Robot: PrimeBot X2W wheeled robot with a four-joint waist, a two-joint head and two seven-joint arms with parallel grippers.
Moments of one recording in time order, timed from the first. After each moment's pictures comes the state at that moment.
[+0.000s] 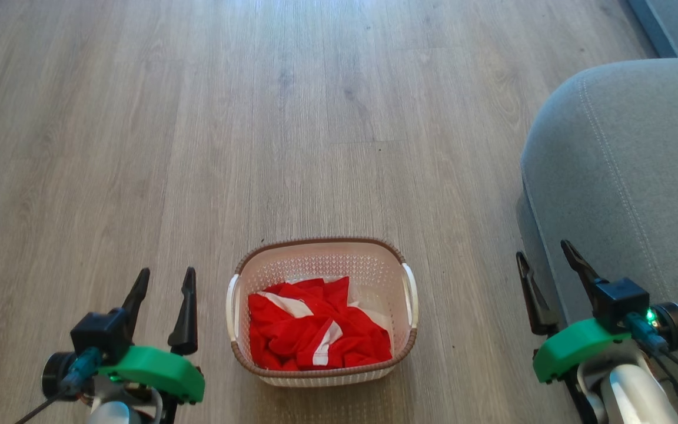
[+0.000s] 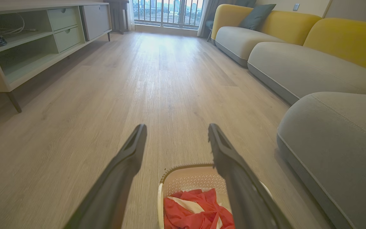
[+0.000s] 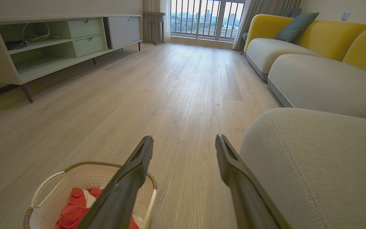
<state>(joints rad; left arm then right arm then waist) -0.03 0.04 0.00 0.25 -0.17 -0.10 -0.25 -0.09 -0.12 0.04 0.33 0.06 0.13 -0.25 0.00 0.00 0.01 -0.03</state>
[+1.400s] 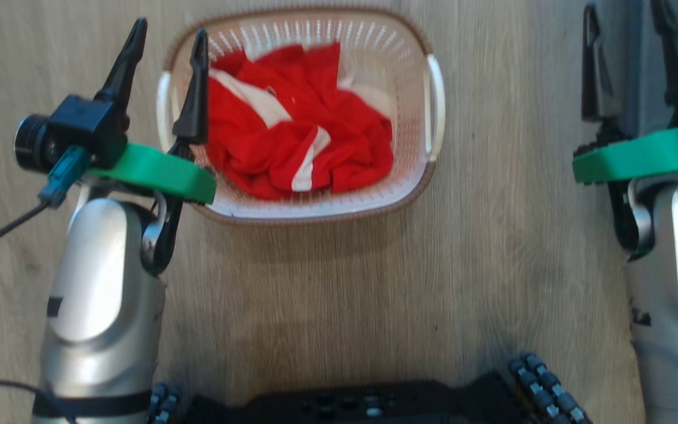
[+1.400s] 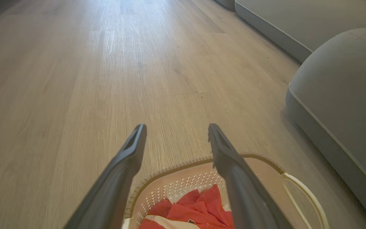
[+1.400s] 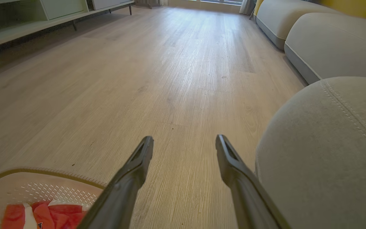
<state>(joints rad) -0.57 0.04 -0.08 0.26 -0.12 -0.12 -0.25 -0.54 -0.13 -0.03 0.19 0.04 0.13 -0.25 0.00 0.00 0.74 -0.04</state>
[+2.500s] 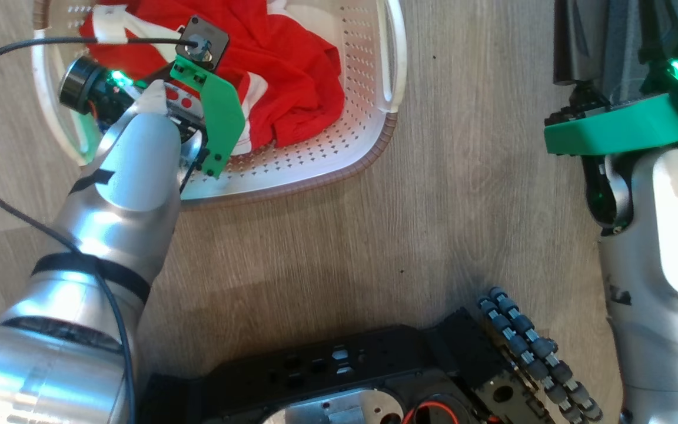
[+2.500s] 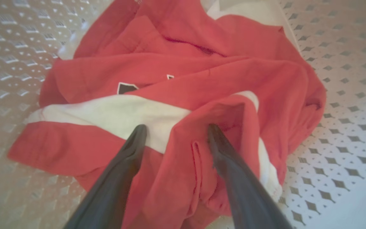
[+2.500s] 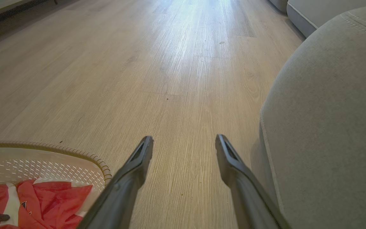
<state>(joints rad) -1.08 0.03 -0.40 1.11 0.03 -0.07 0.14 -0.63 -0.08 0.03 0.16 0.10 0.13 -0.26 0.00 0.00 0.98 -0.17</state>
